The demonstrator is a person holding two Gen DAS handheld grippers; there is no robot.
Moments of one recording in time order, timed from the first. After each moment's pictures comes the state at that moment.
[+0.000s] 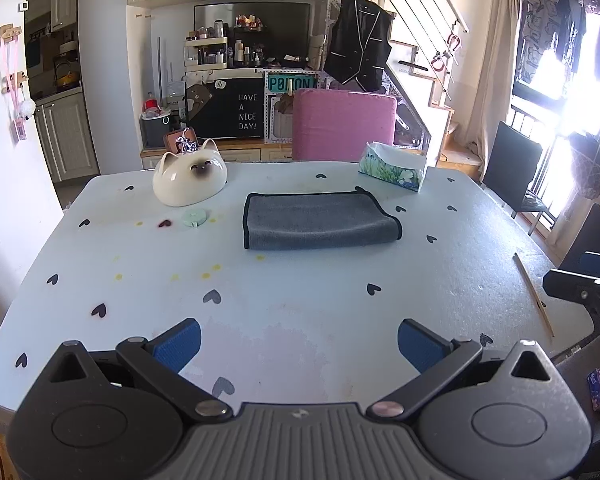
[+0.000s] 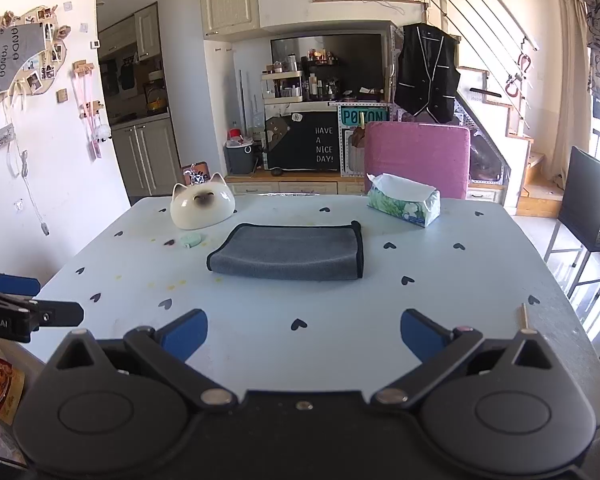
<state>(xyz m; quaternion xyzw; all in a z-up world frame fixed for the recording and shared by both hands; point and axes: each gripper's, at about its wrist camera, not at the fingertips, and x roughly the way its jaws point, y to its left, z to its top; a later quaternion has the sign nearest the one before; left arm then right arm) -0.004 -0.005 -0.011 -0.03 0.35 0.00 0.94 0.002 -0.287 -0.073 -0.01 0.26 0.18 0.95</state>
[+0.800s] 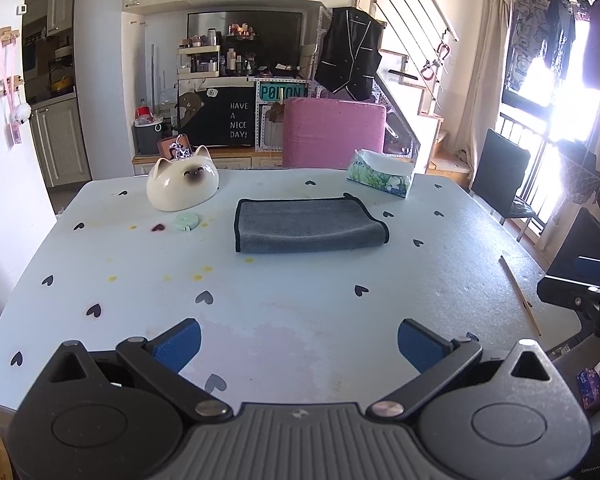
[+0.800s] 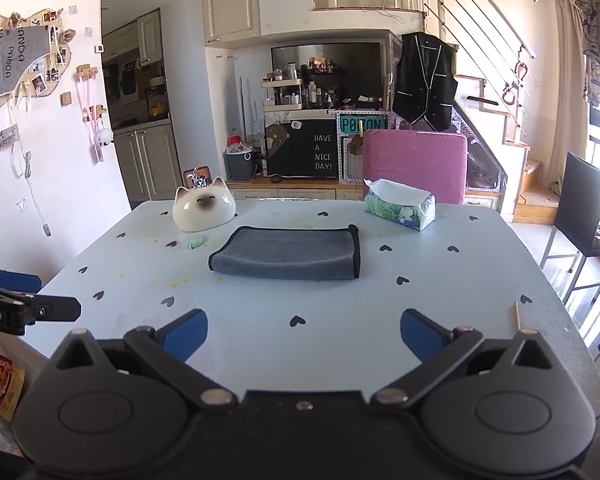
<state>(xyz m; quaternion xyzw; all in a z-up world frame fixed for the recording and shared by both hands) -0.021 -0.004 -0.009 -0.03 0.33 -0.01 0.94 -0.019 -0.292 -0.072 -0.01 0.25 0.18 0.95</state>
